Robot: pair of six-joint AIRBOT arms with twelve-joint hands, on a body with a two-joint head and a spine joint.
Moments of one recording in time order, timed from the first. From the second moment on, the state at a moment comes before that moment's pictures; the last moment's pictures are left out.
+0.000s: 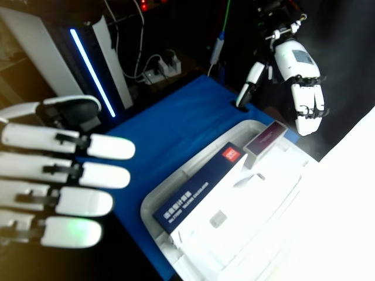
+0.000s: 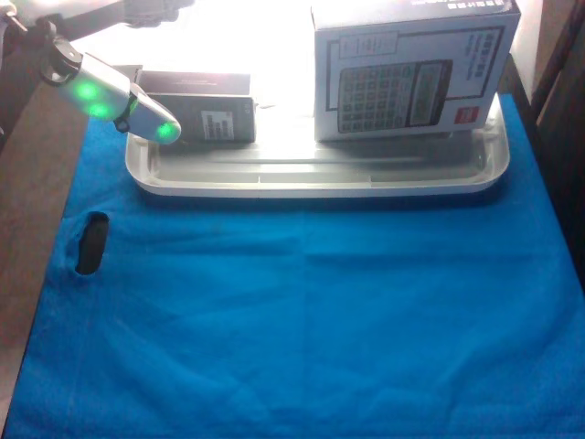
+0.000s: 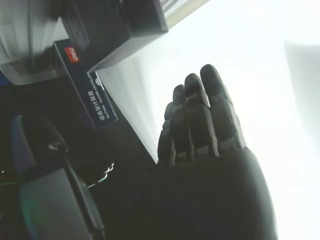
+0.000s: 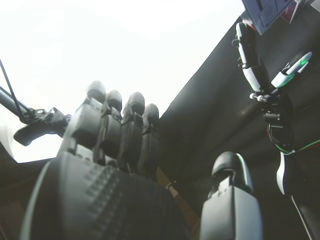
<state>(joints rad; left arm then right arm) 0.46 -1.11 1.56 0.64 -0.37 0.32 -0.69 -0.87 1.31 -0.03 1.07 -0.40</state>
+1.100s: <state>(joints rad) 0.48 -1.22 1.69 0.51 -0.35 0.32 -0.69 -0.87 1.31 -0.04 1.07 -0.39</state>
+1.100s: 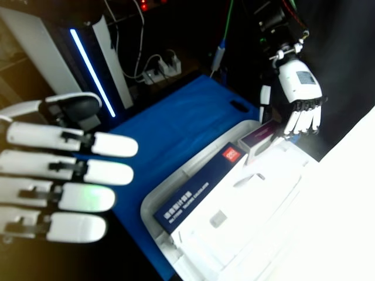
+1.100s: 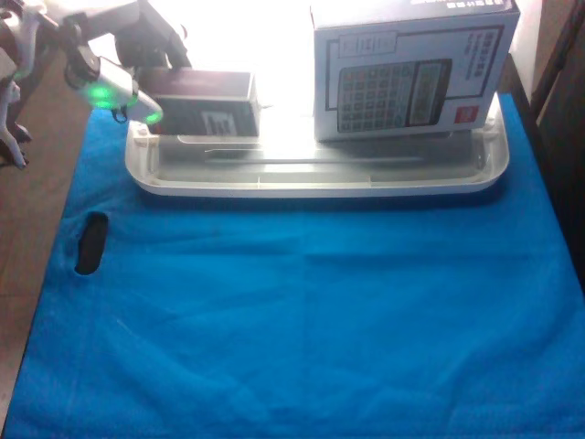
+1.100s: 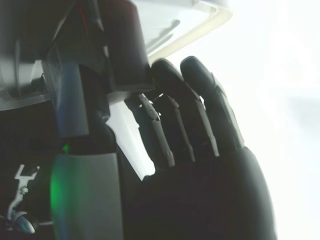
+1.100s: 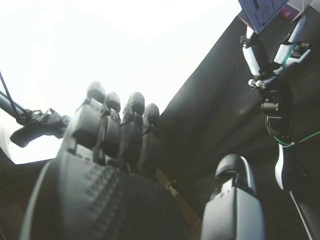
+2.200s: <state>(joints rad) 0.43 -0.87 1.26 0.87 -0.62 0.22 -0.69 -0.87 1.31 -0.03 1.07 -0.39</state>
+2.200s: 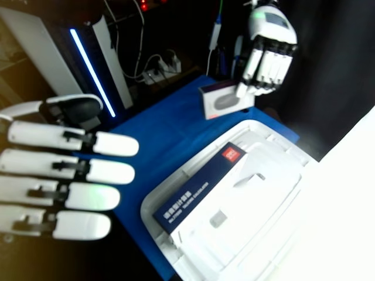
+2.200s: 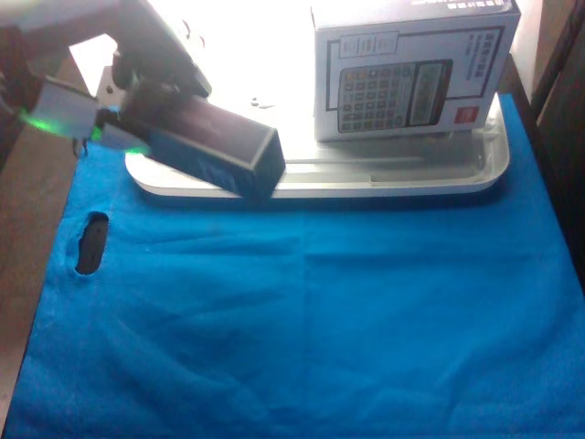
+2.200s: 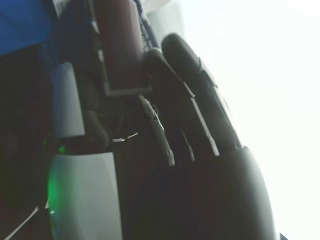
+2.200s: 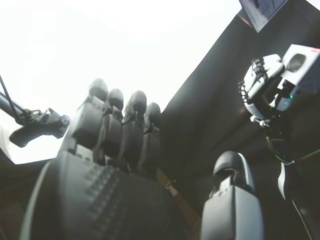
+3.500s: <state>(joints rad) 0.56 -0.96 1.30 0.90 -0.61 0.16 -0.69 -0.89 1.31 -0.03 1.07 -0.39</state>
